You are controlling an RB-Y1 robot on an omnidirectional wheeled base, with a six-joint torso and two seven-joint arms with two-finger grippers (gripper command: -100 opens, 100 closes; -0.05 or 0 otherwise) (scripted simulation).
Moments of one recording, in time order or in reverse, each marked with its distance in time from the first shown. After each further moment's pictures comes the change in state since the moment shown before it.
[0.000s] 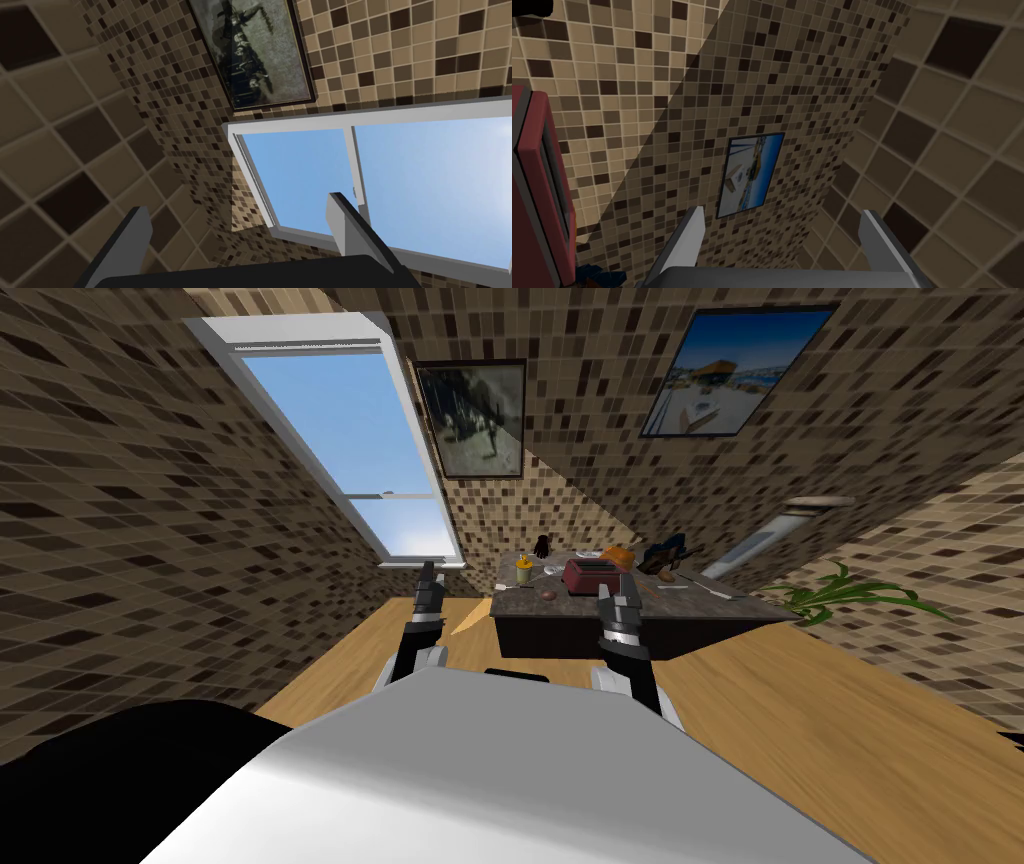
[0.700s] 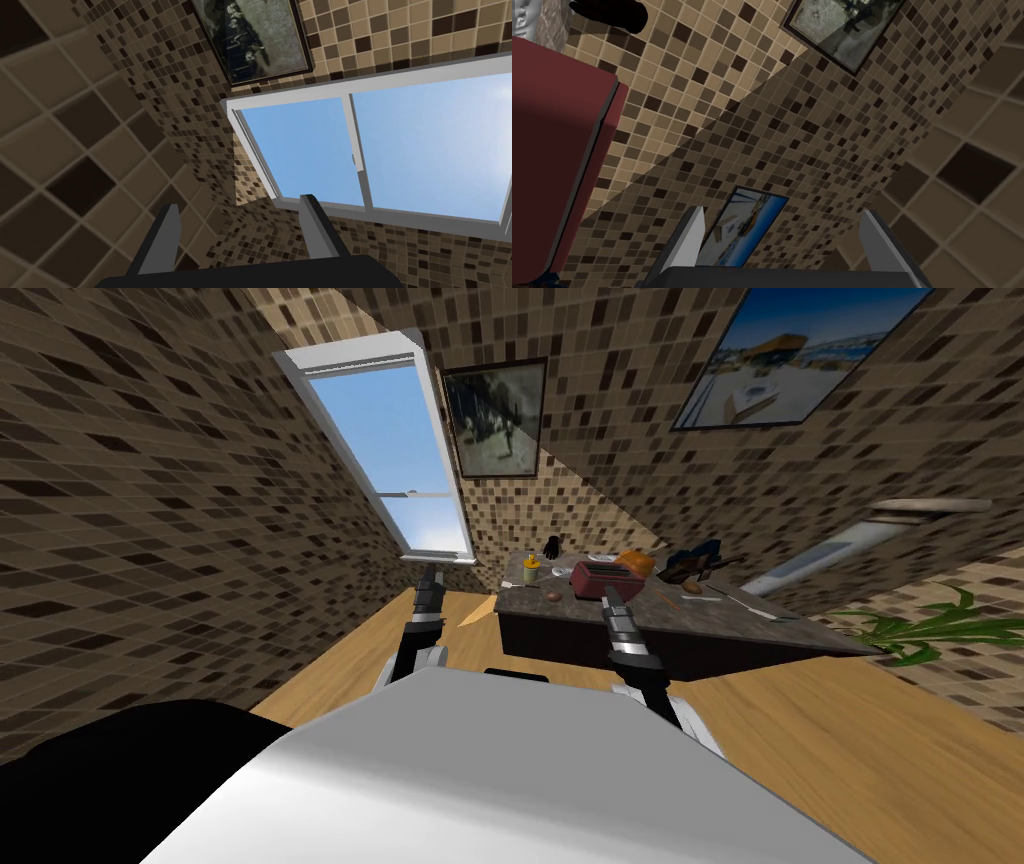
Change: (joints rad) left arm 0.000 0.000 0.000 0.000 0.000 0.000 0.000; right arm 0.074 -0.157 -0.061 0.018 0.150 0.074 0.061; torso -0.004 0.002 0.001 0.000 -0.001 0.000
